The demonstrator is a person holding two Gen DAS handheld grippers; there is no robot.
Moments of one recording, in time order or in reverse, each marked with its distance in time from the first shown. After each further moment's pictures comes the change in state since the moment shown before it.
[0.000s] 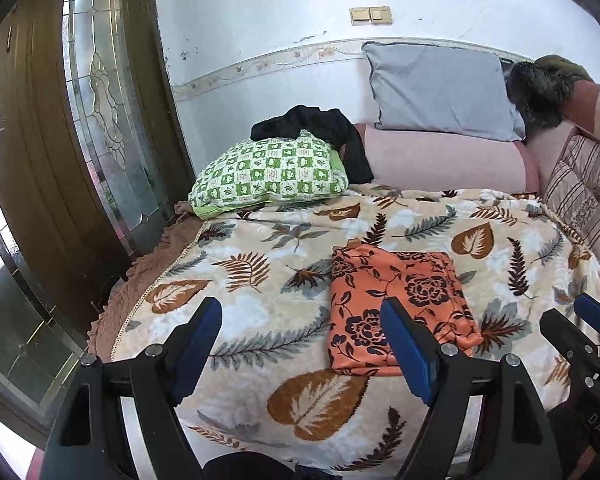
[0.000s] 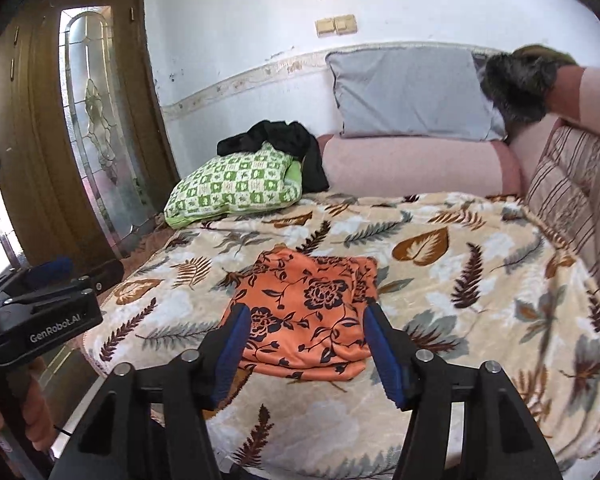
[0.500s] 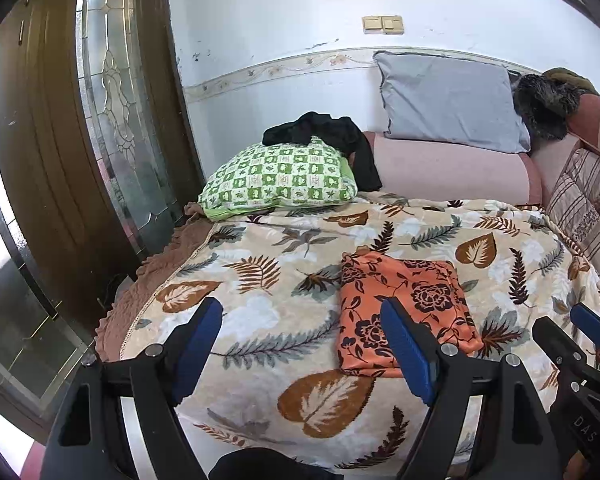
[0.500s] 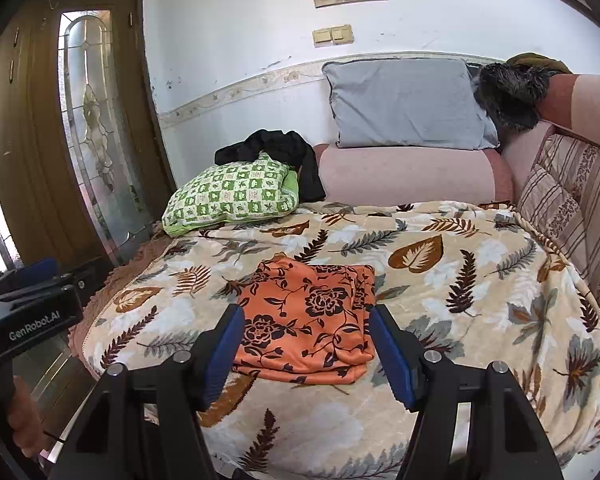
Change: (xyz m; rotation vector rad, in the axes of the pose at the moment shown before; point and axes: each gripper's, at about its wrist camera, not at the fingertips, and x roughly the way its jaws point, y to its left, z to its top) left arm -0.015 0.017 0.005 -0.030 -0.009 0.026; right arm -0.010 0.011 0.004 0.007 -0.021 -0.016
